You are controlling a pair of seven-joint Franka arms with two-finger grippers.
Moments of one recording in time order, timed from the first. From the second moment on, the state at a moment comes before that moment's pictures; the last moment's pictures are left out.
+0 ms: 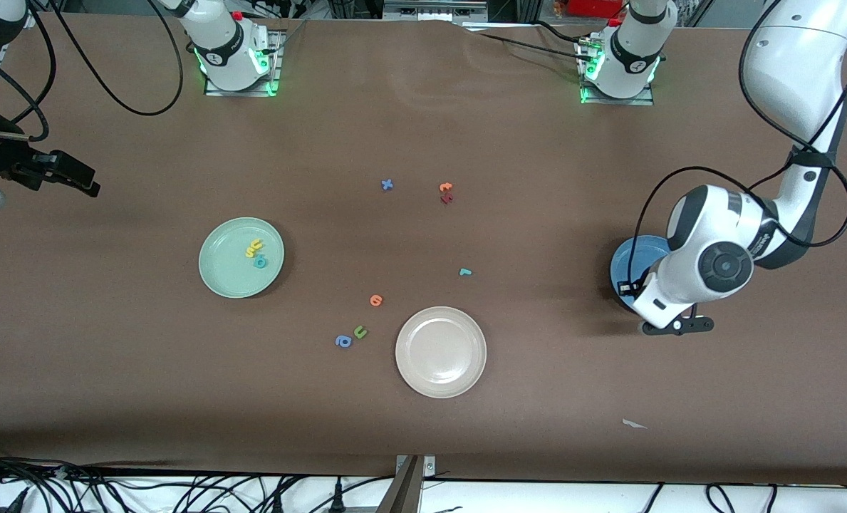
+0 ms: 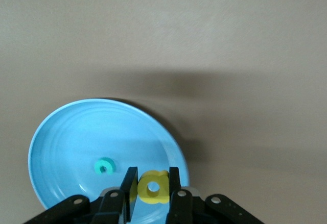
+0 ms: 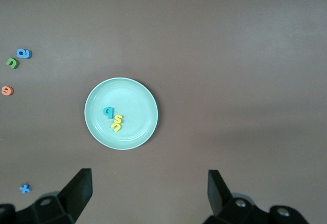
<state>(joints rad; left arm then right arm) 0.22 0.56 -0.36 -1.77 0.29 2.14 -0.34 -0.01 0.01 -0.02 -1.68 0.00 1.69 0.09</state>
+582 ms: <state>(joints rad) 0.34 0.47 -0.38 -2.07 0.30 2.42 -0.22 -0.01 0.03 -0.01 -1.65 0.01 1.66 0.08</state>
